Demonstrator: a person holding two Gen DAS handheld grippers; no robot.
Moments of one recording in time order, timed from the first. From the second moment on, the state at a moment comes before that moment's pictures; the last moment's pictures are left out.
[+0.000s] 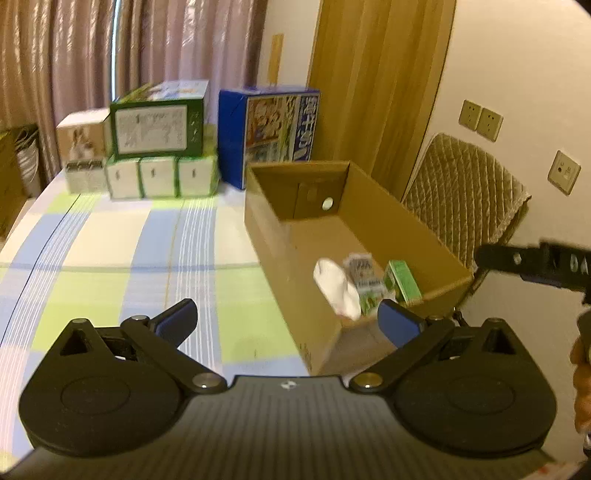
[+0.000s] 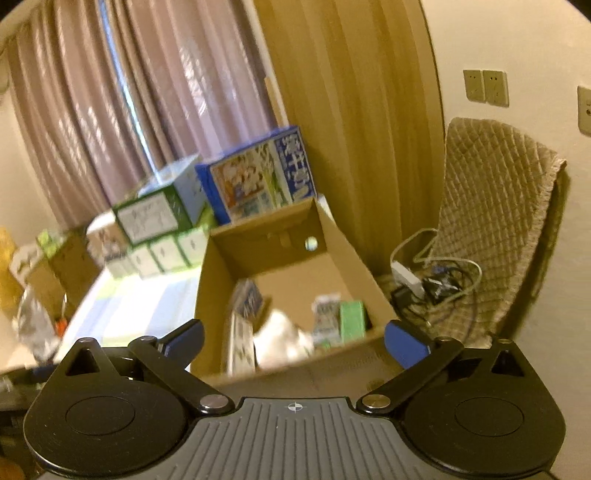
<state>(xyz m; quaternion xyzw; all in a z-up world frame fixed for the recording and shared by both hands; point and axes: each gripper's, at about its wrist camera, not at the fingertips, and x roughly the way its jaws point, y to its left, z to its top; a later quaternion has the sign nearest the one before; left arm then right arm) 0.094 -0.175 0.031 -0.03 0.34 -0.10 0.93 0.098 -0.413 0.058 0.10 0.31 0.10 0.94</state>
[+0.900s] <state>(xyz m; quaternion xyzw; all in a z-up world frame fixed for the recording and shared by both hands) 0.007 -0.152 0.030 -0.04 0.38 -0.07 0.92 -0.002 -0.380 0.038 0.03 0.37 0.12 0.92</state>
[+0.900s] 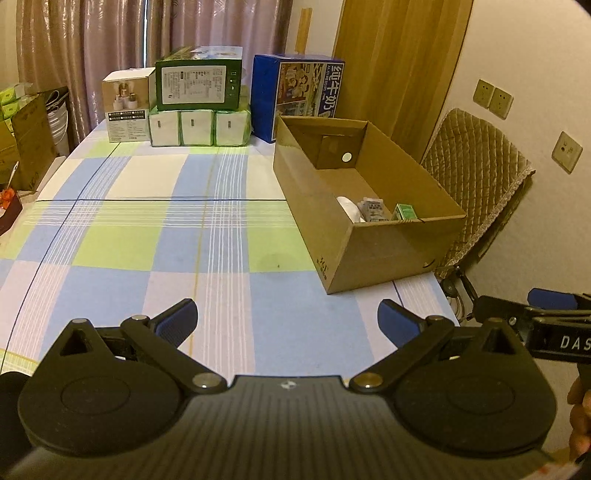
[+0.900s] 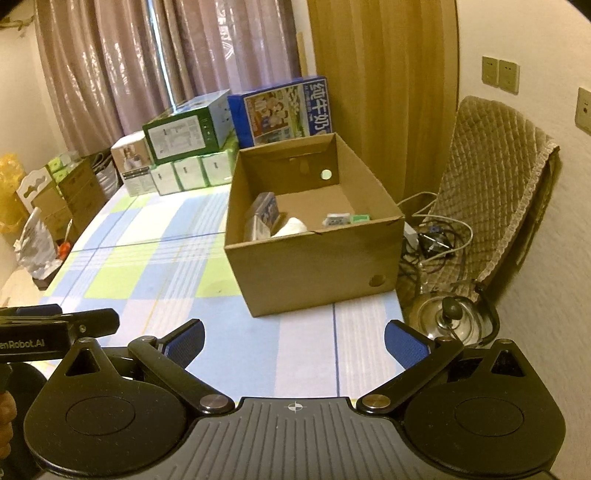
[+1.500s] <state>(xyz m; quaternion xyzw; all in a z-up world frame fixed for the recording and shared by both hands) 0.004 -0.149 0.028 -0.05 0.38 -0.07 0.92 -0.001 -0.374 0.039 0.02 0.37 0.12 0.92</state>
